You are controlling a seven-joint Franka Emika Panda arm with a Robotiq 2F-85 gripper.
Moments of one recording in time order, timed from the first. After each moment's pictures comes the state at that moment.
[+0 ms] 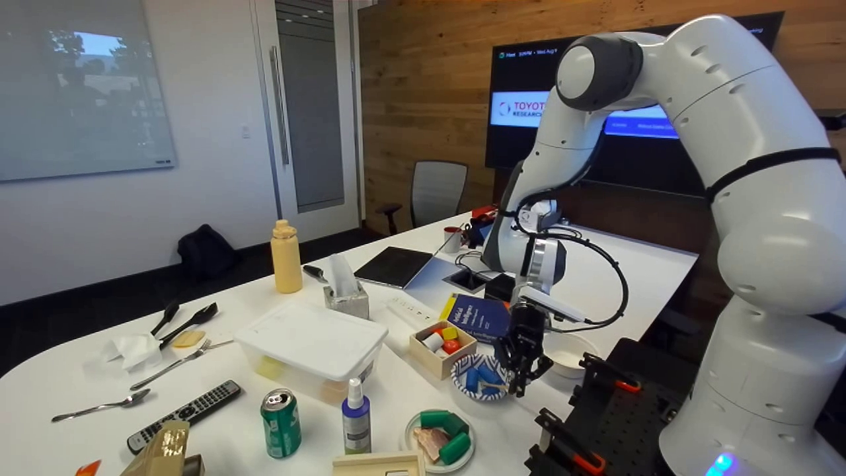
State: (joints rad) arm -0.32 0.70 -0.12 -2.31 0.77 1.93 -0.39
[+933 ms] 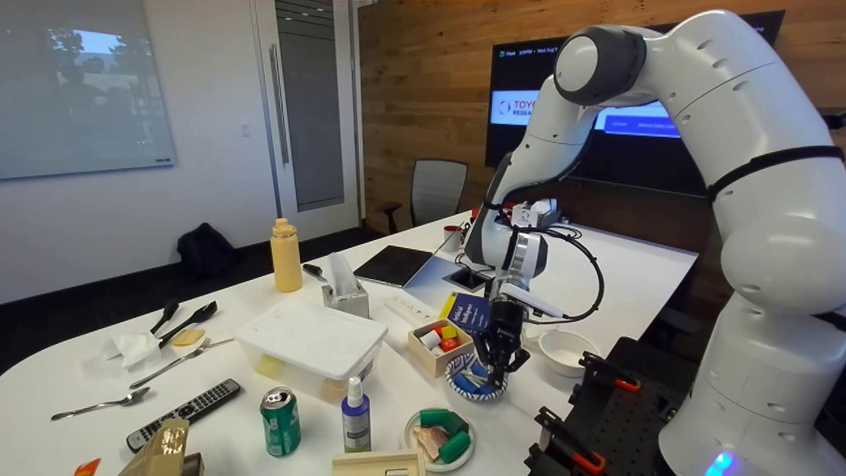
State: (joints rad) arm -0.29 0.69 -0.06 -2.26 0.77 2.01 -0.39
